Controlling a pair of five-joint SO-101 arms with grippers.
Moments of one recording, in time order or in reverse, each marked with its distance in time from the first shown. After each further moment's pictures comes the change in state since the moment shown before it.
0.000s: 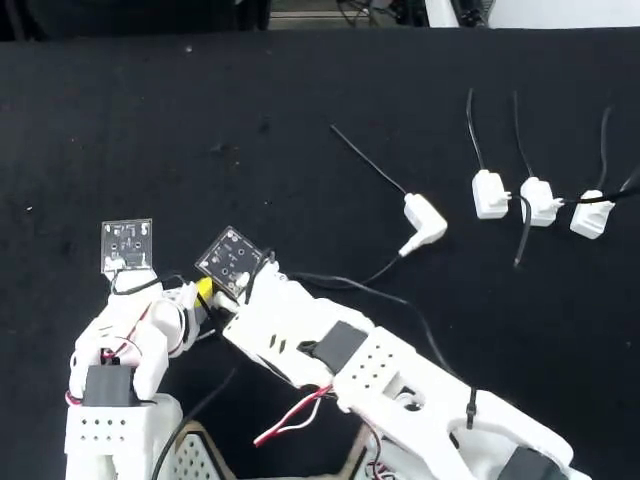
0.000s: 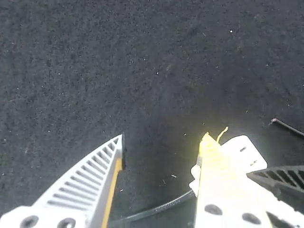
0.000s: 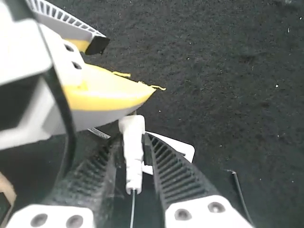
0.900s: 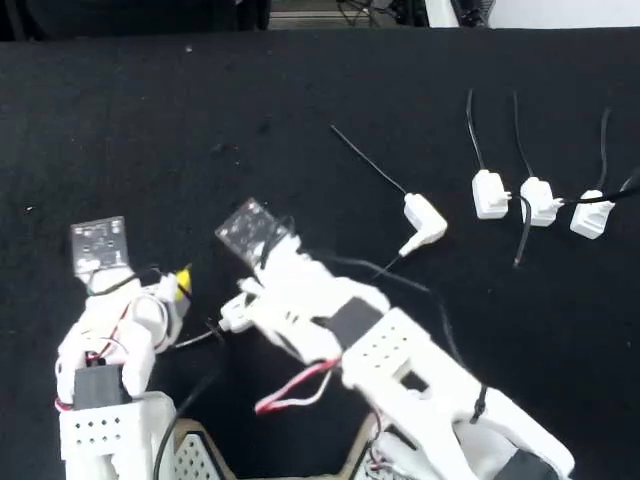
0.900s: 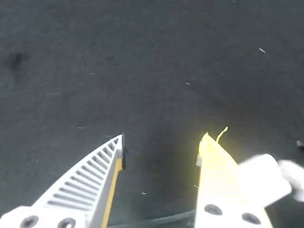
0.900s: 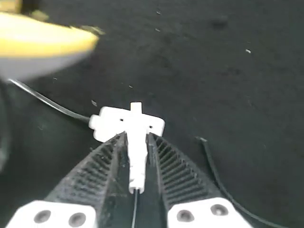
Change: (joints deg) left arm -7.8 0.4 -1.1 0.1 -0.3; right arm 7.4 0.3 -7.4 14.7 1.4
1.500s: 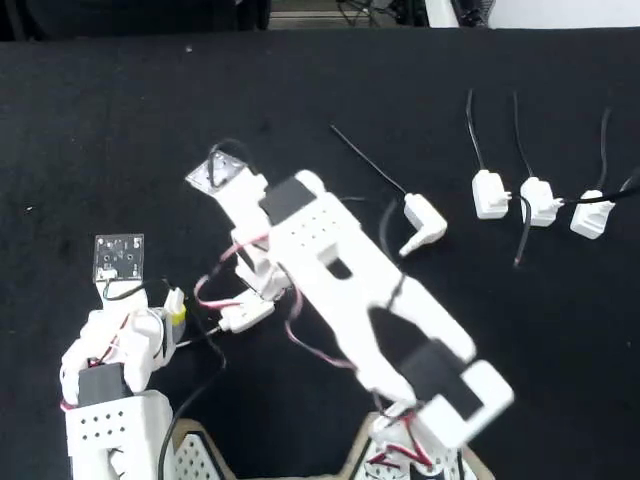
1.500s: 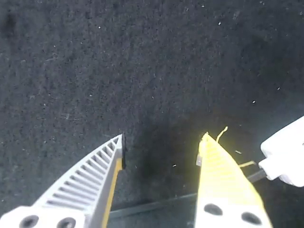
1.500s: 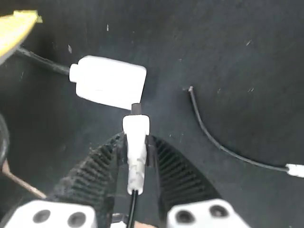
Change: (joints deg) left arm -4.9 0.0 8.4 0.0 -13.2; right arm 4.5 41.4 -52.0 44.4 3.4
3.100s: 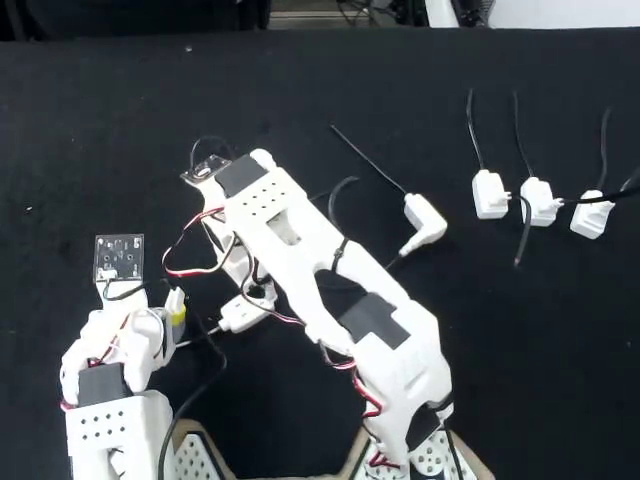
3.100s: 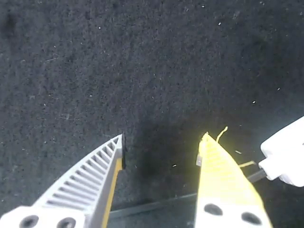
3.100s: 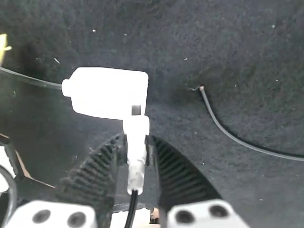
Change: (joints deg) left arm 0.0 0.0 0.0 0.0 0.0; right arm -1.7 23.9 -23.4 12.7 -8.8
